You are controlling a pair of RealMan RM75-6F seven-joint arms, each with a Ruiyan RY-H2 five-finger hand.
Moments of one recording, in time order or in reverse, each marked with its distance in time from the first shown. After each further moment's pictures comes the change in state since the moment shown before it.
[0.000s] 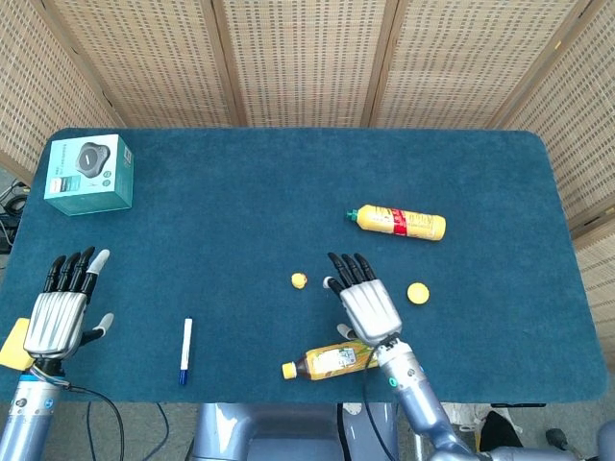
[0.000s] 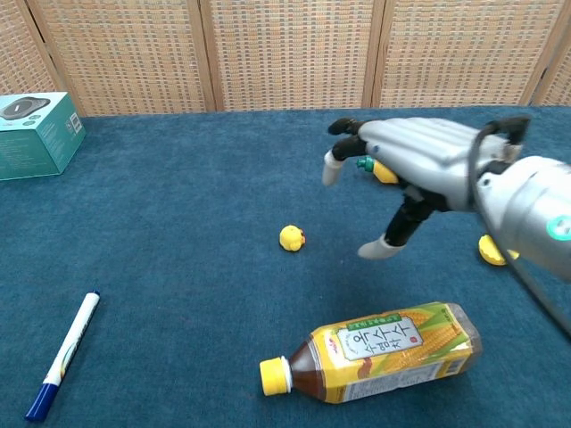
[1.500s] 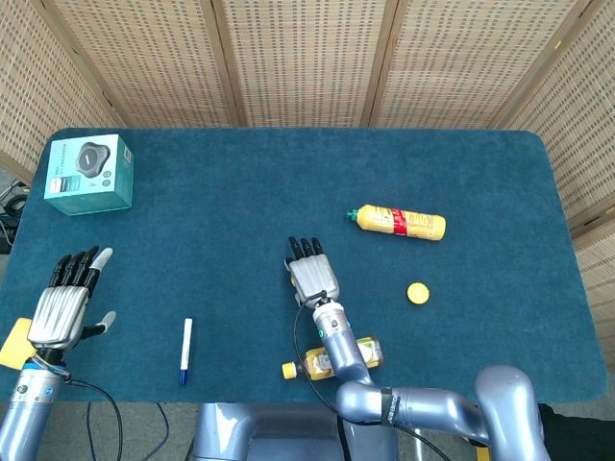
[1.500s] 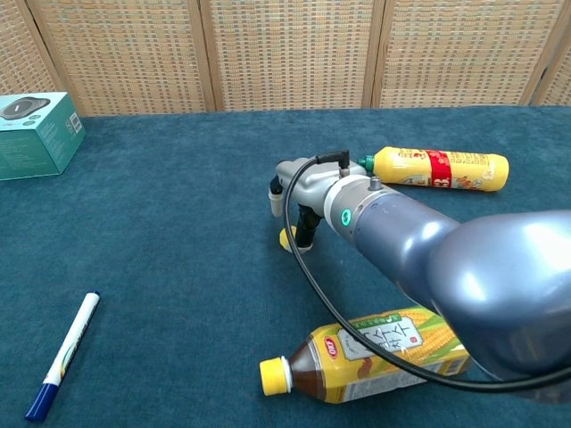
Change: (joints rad) left arm 0.025 0.011 -0.091 0.048 -0.024 -0.172 -0.076; right arm 0.409 -0.297 0.144 0.522 0.456 -0.093 -0.091
